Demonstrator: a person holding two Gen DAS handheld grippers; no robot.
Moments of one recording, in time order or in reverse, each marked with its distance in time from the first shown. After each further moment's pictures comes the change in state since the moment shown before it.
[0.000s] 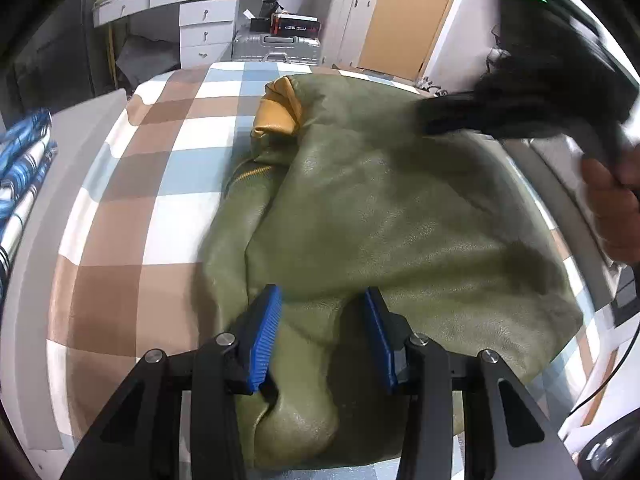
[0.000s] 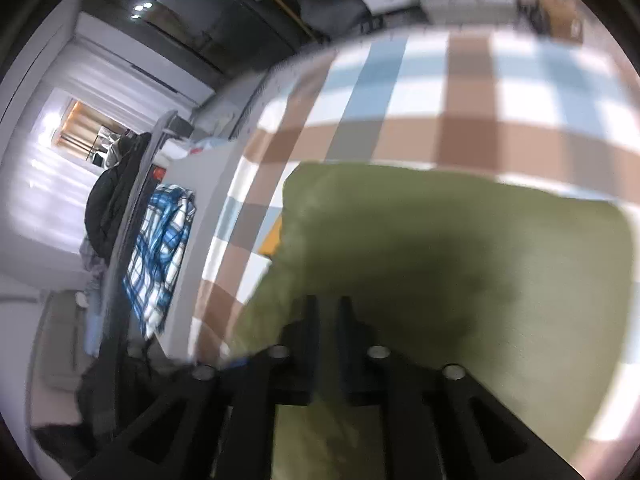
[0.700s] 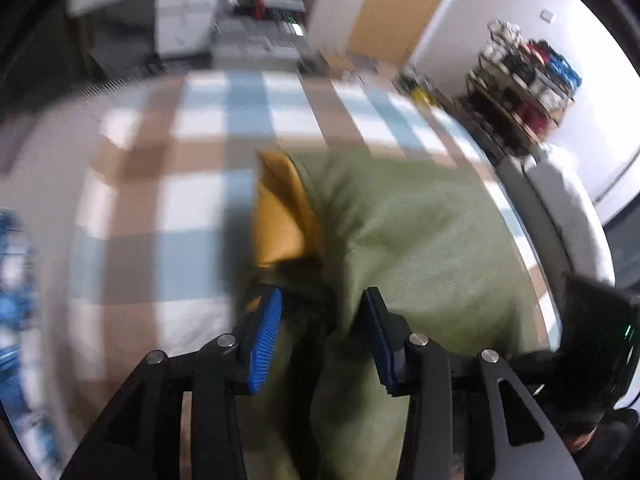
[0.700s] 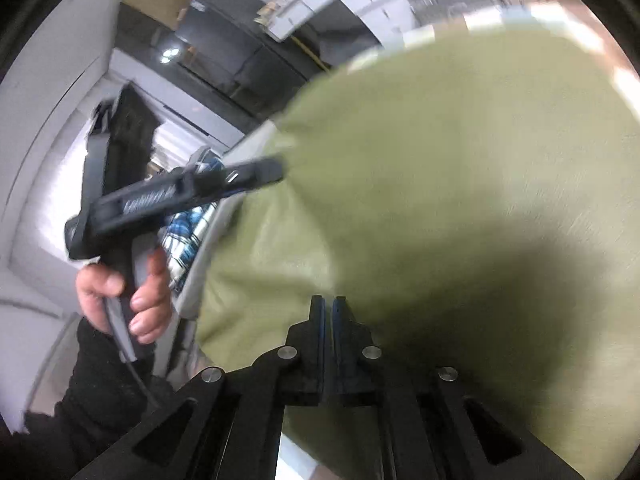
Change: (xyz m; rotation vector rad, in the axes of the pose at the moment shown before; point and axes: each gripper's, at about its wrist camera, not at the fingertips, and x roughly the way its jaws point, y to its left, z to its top) left arm -0.046 0.006 0.075 0.020 0.030 -0.032; right arm -0.003 0.001 -0.116 0.011 -0.200 0.104
